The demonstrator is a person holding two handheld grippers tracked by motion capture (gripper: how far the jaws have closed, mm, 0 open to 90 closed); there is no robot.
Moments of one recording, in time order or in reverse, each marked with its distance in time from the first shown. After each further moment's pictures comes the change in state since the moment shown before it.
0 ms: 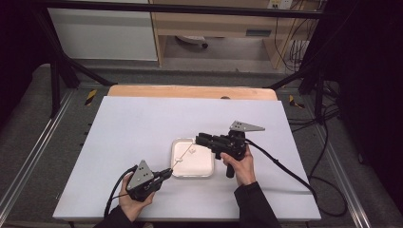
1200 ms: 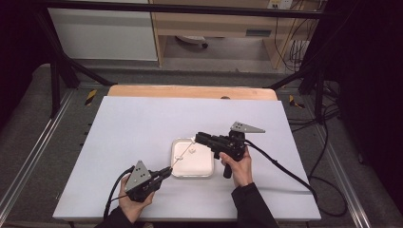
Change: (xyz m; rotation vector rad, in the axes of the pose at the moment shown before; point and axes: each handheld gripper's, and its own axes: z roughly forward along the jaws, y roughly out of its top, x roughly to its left) left arm -0.001 0.002 -0.006 -0.078 0.023 -0.035; right arm 0.000 -0.003 0.001 -0.062 -0.009 0.038
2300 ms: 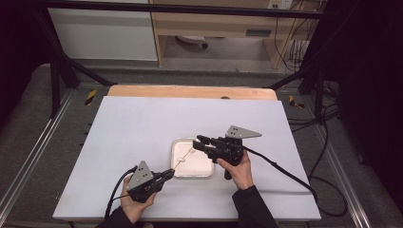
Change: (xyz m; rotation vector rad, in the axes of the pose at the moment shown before) left arm -0.002 -0.002 0.006 0.026 -0.051 -0.010; right arm 0.009 -0.006 0.002 0.049 -0.009 -0.155
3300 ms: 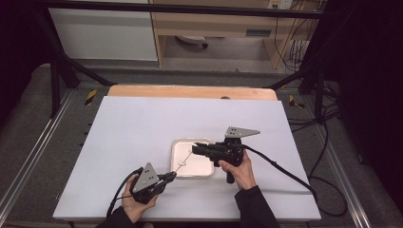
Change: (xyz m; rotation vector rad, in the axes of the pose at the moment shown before) left arm -0.006 -0.001 0.008 0.105 0.007 0.099; right arm 0.001 -0.002 -0.001 0.095 0.121 0.067
